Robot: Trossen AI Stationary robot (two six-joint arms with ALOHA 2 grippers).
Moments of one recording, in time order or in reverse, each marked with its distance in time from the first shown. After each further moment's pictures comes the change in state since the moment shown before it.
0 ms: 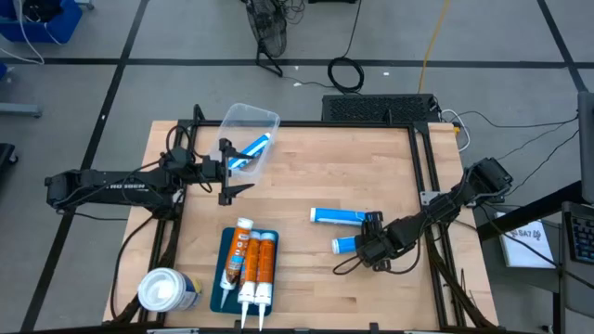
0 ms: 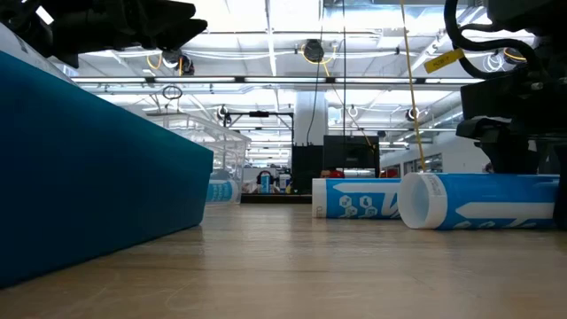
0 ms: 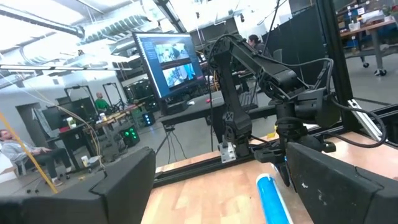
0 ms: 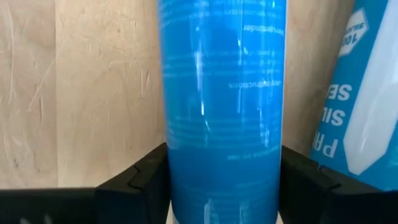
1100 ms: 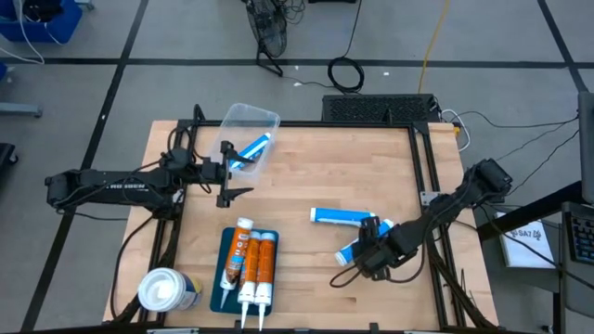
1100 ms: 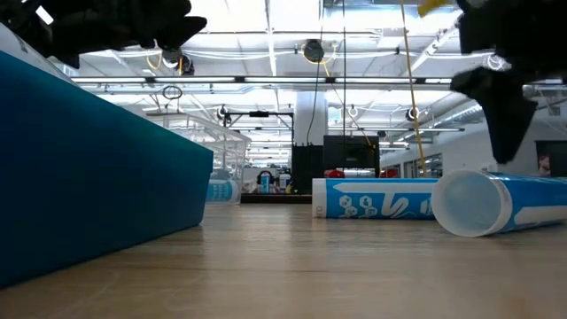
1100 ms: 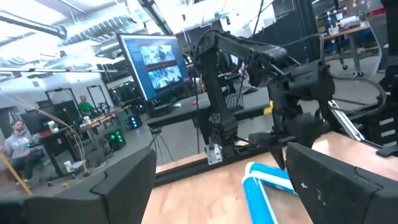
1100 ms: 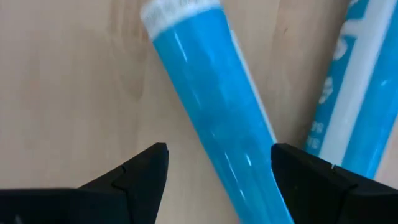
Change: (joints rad) left arm -0.002 0.000 0.000 -0.008 0.061 -0.005; right arm 0.059 0.002 0.233 -0.228 0.012 0.004
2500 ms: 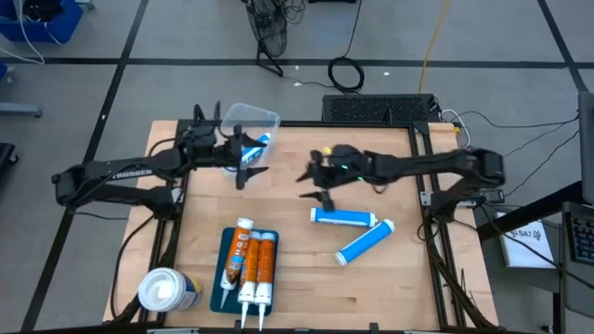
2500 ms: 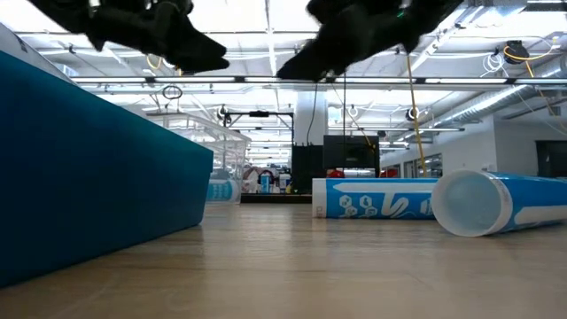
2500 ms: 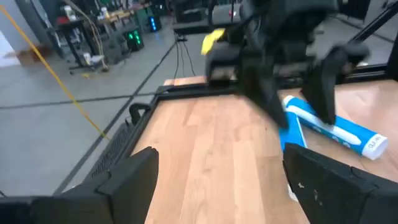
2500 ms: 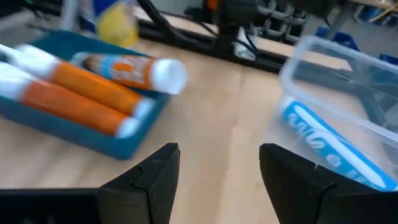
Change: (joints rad) left arm 0.124 0.170 0.299 -0.507 -0.102 -0.047; right arm -0.732 -0.036 -0.003 1.018 -0.514 -0.694
